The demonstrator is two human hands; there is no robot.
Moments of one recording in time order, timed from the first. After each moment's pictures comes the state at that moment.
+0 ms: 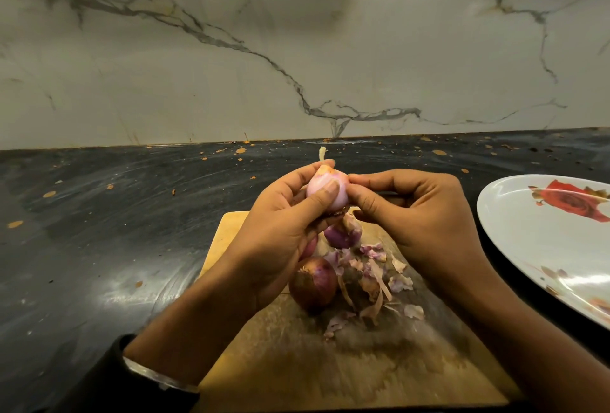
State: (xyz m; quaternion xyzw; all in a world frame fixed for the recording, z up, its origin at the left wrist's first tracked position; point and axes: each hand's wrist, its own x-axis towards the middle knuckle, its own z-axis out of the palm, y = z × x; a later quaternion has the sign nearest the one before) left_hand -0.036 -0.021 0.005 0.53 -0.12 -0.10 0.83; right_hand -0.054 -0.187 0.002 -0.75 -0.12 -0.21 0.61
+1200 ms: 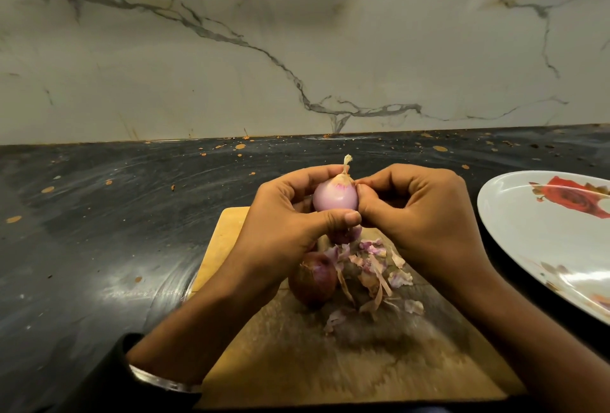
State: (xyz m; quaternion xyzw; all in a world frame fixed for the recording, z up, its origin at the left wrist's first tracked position) left_hand -0.040 -0.019 0.002 0.67 -0.19 -0.01 0.72; right_hand -0.053 -0.188 0.000 -0.82 -0.13 -0.28 0.48
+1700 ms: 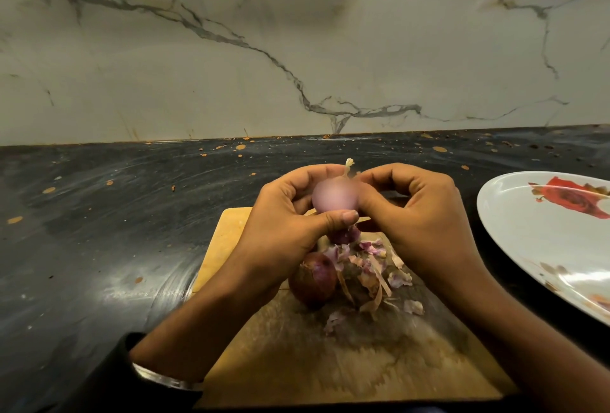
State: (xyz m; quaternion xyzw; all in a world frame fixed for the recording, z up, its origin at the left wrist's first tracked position) left_hand -0.037 -0.019 -0.002 0.67 -0.20 -0.01 0.71; right_hand -0.051 -0.185 -0.003 -0.79 -0.08 -0.24 0.55
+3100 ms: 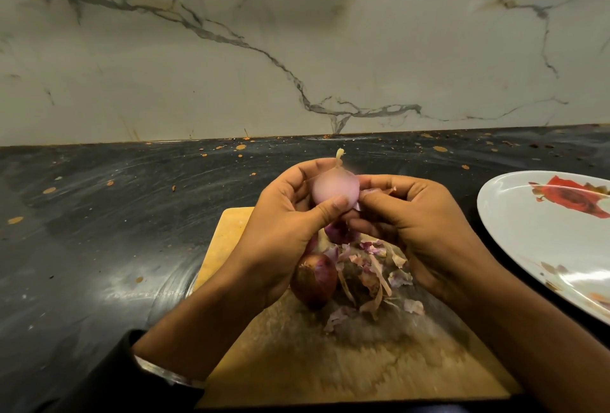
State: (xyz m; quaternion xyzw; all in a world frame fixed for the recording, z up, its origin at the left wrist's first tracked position) left_hand -0.033 -0.024 -0.004 0.59 -0.16 -0.04 0.79; right_hand -0.055 -0.180 0.008 -0.63 0.01 -0.03 0.78
